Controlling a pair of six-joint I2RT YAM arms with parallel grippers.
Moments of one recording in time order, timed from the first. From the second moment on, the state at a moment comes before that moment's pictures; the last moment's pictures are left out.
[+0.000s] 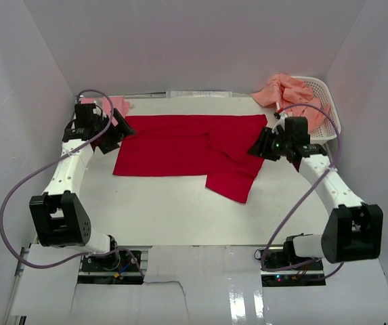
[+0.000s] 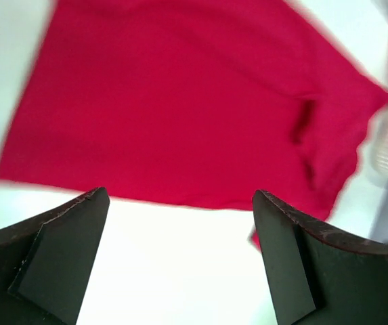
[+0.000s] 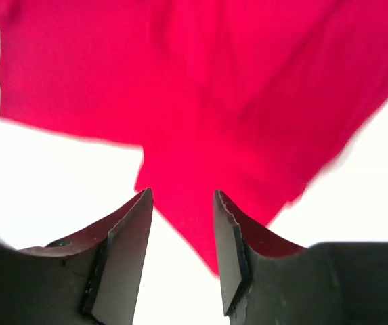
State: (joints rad) left arm 0.05 1.50 1.32 -0.56 0.30 -0.54; right arm 0.12 1.39 1.06 -0.38 -0.40 0.35
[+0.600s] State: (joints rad) left arm 0.32 1.47 0.92 -0.47 0.36 -0.63; right arm 0.16 1.10 0.41 -0.35 -0.47 0.53
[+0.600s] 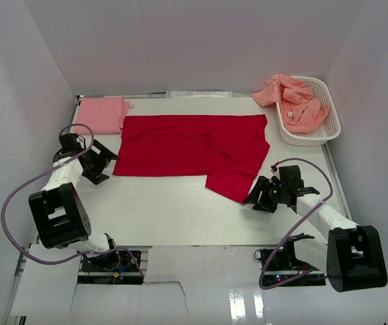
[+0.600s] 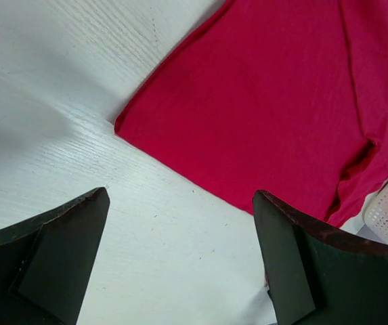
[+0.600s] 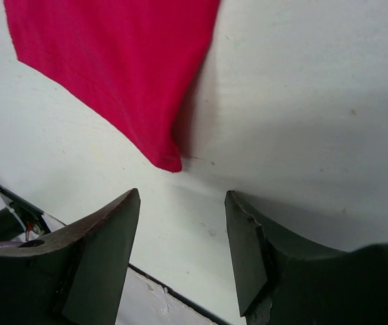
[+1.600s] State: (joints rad) left arm 0.36 1.49 0.86 -0.41 0.38 -0.65; right arm 0.25 1.27 0.39 -0.08 -0.47 0.60
